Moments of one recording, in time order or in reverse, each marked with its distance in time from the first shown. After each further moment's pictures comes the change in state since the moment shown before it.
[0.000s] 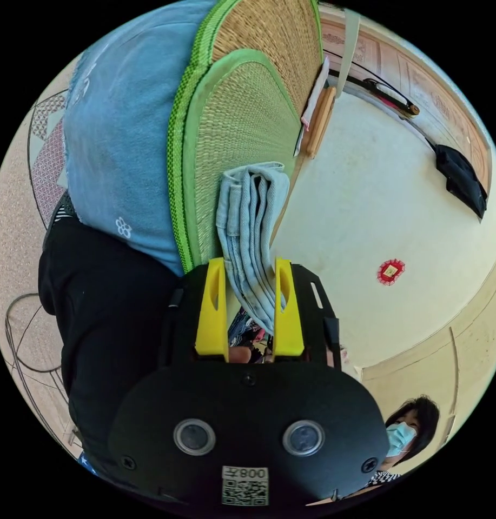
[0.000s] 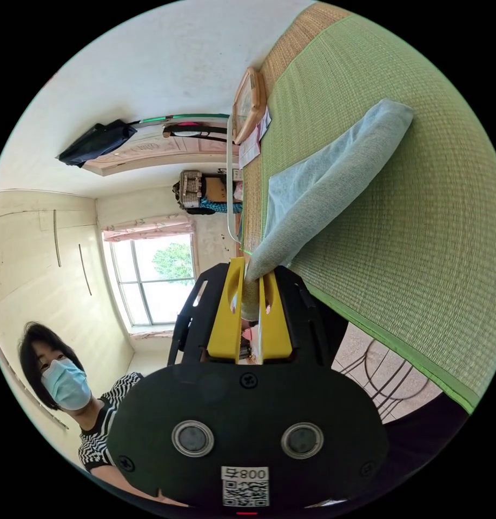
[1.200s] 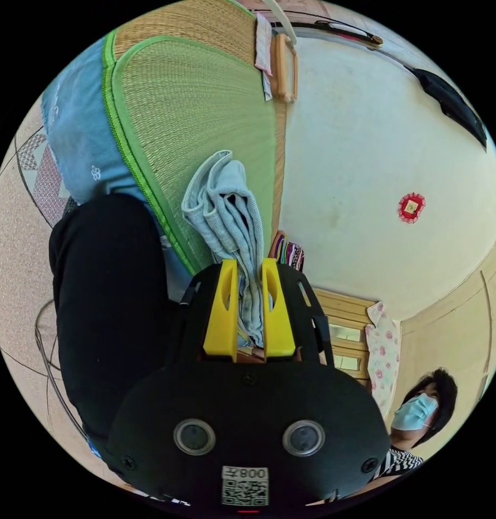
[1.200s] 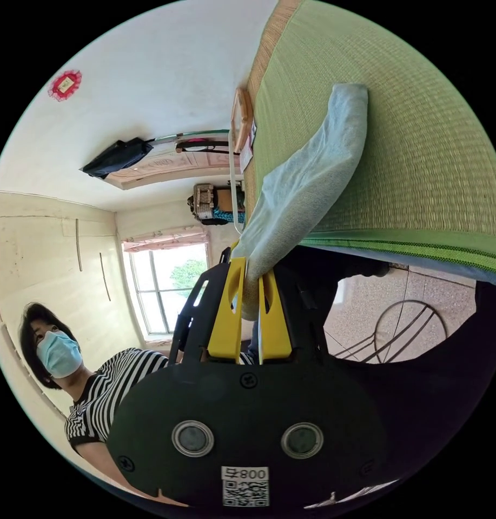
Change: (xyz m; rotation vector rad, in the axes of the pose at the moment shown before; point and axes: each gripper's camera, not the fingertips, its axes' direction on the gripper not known) left arm 0.111 0.228 0.278 -0.166 -0.153 0.227; right arm -0.127 0.208 -0.190 0.104 -0.121 0.025
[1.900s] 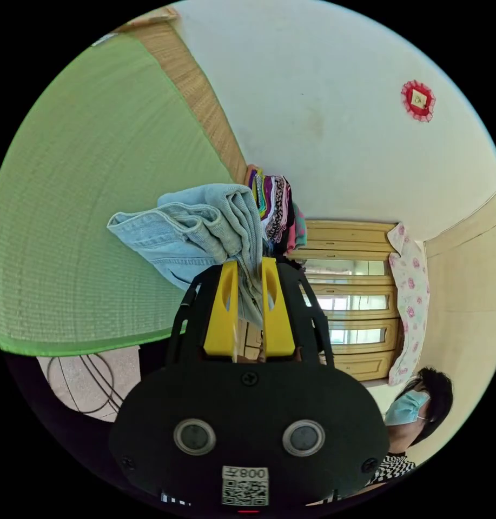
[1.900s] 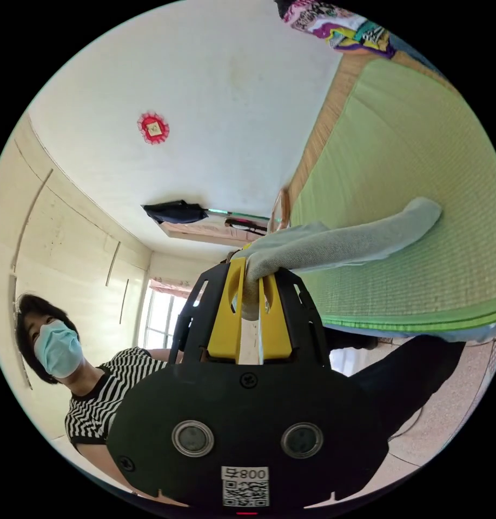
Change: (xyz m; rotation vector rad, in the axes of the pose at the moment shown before) left arm 0.275 0.070 0.531 -0.377 -0.051 0.322; right arm -0.201 0.093 -0.341 0.451 -0.095 -0.196
